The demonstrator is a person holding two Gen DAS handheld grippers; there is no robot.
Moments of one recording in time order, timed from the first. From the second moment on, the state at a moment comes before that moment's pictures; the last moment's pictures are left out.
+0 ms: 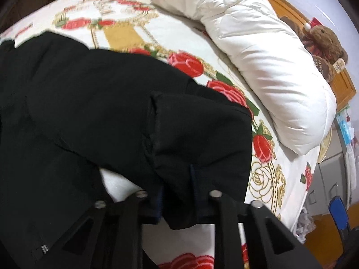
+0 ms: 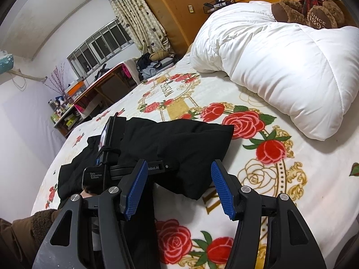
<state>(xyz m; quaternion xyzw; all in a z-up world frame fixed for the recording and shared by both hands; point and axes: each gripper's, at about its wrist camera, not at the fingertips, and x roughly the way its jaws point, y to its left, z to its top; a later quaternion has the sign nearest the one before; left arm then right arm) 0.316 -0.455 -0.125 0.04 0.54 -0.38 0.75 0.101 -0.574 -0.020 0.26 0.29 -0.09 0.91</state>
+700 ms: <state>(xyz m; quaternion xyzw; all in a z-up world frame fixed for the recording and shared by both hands) 0.374 -0.343 0.010 -0.03 0.40 -0.35 0.84 0.157 -0.539 -0.024 0.23 0.33 -0.09 0.91</state>
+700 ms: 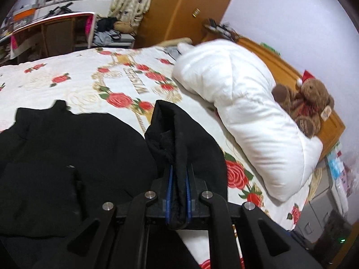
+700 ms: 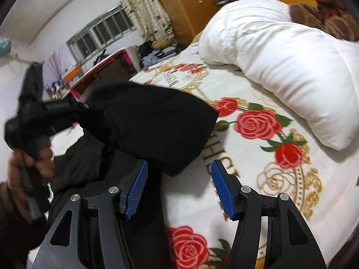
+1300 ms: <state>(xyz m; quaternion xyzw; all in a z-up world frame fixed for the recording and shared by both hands) 0.413 -0.179 0.027 -0.09 0.36 -0.24 0.89 0.243 -0.472 -0.020 0.19 0.35 -0.03 0.92</state>
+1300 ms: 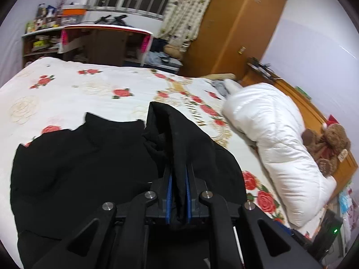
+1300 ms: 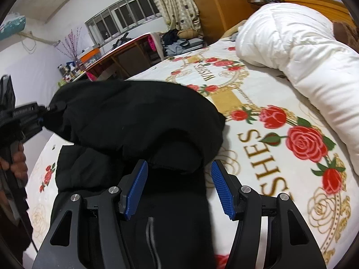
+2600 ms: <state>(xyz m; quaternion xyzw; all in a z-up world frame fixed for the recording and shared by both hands) 0.427 -0.056 -0.064 -0.09 0.40 -0.09 0.91 0.336 -0.421 -0.050 0.09 0.41 -0.02 0.91</state>
